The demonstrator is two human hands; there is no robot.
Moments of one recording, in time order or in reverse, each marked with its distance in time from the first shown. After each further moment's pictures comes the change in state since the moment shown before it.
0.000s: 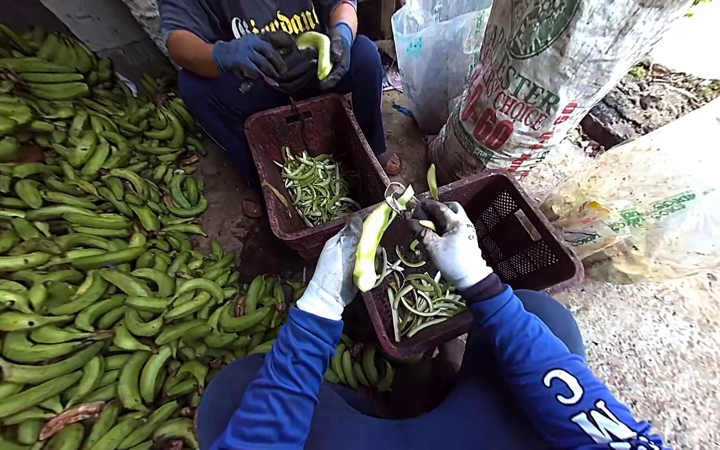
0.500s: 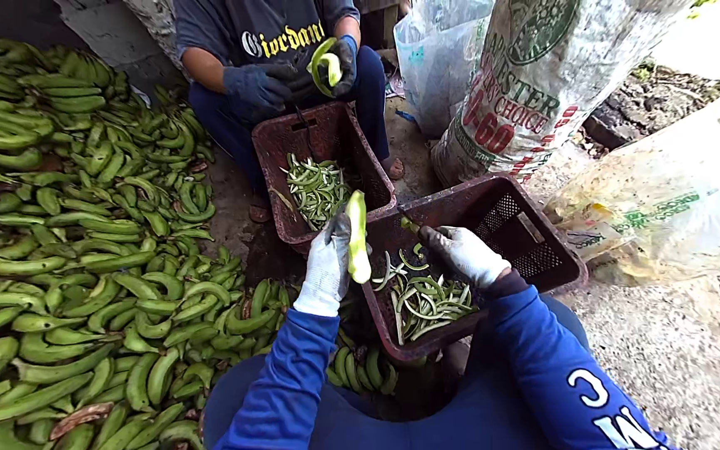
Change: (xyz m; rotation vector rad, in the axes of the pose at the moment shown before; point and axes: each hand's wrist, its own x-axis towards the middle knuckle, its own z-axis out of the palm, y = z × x) left_hand -0.002 0.004 -0.013 0.159 0.119 0.205; right_hand 0.005 0.008 -0.025 0.155 -0.498 0.441
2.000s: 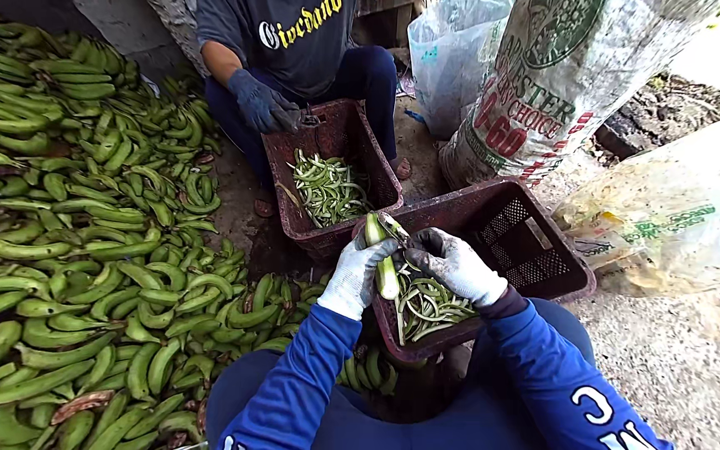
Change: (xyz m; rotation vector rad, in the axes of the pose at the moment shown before) left_hand -0.002 -0.016 0.026 -0.278 -0.093 -0.218; right_hand -0.014 -0.017 0.025 -0.004 -0.014 -0.303
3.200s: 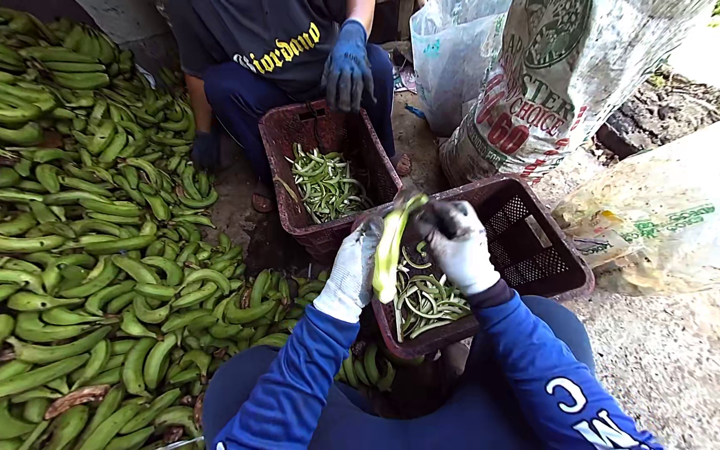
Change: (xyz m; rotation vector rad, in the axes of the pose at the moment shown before) left_hand -0.017 0.012 0.003 0.163 -0.065 0.155; right_hand 0.012 0.008 0.005 -0.131 0.498 -0.347
